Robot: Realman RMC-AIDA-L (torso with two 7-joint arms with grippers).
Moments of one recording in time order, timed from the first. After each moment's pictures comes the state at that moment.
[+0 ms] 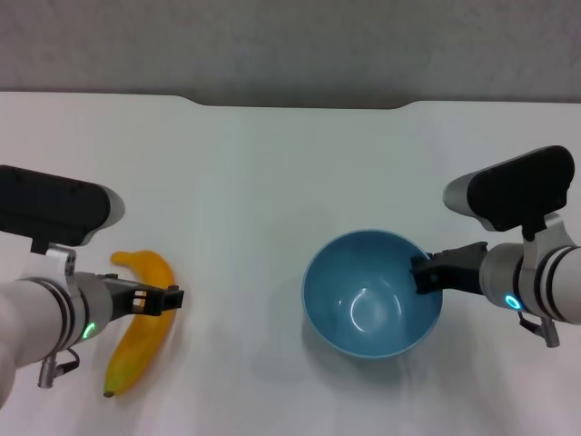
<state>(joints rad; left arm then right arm) -0.21 -2.04 -1.23 -1.46 -0.10 0.80 2.84 0.37 2.01 -1.91 -1.21 0.43 0.64 0.01</state>
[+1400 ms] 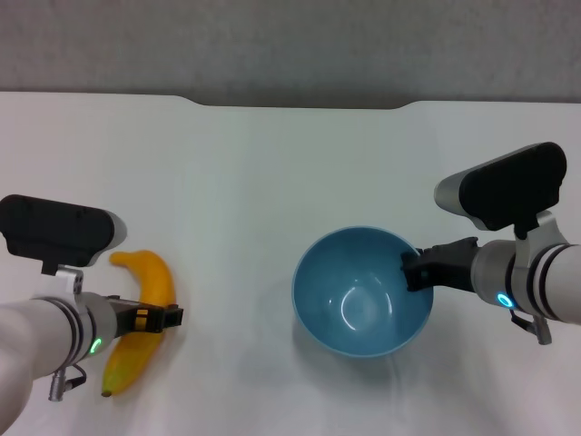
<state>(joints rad) -0.28 -2.04 -1.22 -1.24 -0.13 0.67 2.81 0.37 2.01 -1.93 -1.23 0.43 0.62 0.01</state>
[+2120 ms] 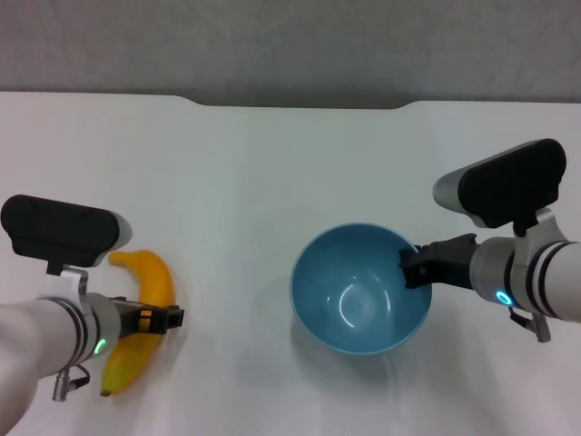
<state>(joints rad) -0.29 -2.04 -1.22 -1.23 -0.14 0.67 2.81 0.37 2.01 -1.93 -1.24 0.43 0.62 0.01</state>
